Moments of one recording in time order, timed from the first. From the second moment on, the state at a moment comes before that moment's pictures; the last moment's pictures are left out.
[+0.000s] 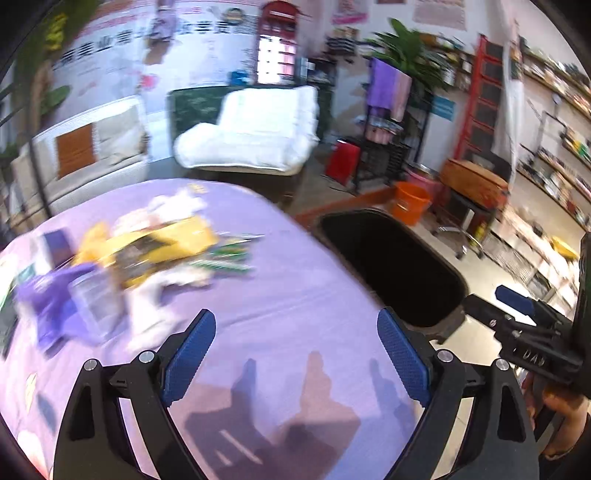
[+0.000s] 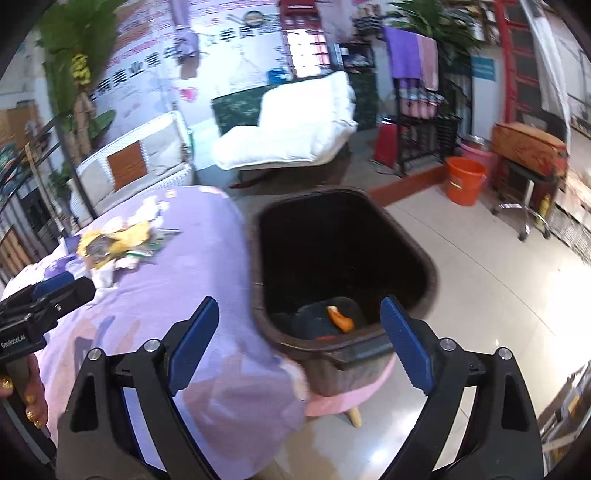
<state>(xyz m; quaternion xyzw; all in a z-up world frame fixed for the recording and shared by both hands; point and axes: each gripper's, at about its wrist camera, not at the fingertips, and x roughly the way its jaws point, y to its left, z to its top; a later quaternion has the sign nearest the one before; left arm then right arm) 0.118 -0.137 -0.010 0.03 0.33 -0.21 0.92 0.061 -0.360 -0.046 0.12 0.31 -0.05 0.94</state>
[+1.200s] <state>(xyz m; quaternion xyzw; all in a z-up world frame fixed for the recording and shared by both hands) 0.257 0.198 -0.046 0.12 0.49 -0.02 0.86 0.152 -0.068 -0.011 -0.11 0.35 0.34 0.87</state>
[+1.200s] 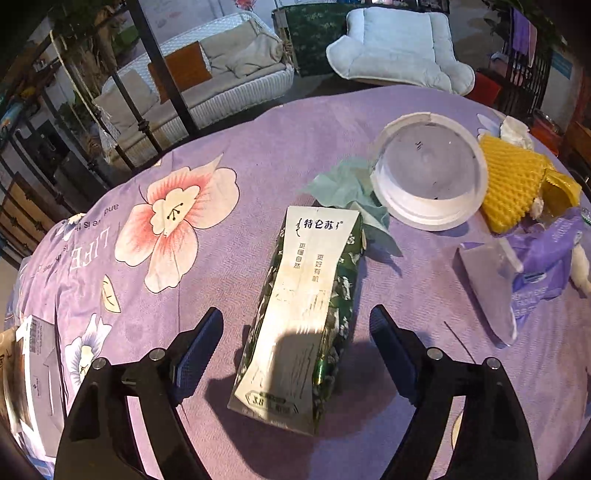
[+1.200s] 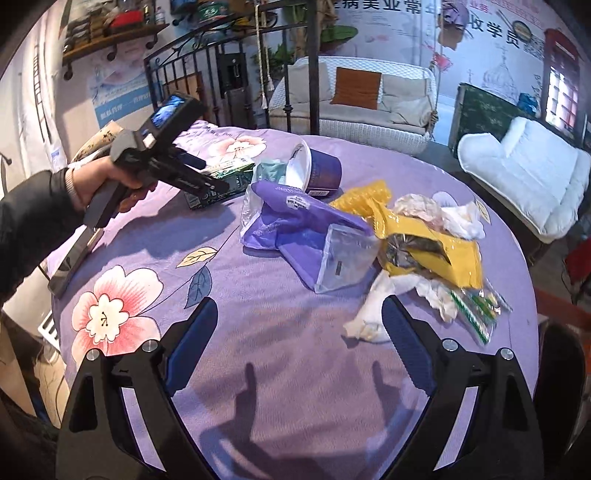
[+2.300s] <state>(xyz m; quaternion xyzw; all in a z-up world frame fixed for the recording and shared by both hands) 0.126 0.184 0.004 0.02 0.40 -0.01 0.92 0.200 0.034 0.006 -0.23 0.30 0.40 0.83</state>
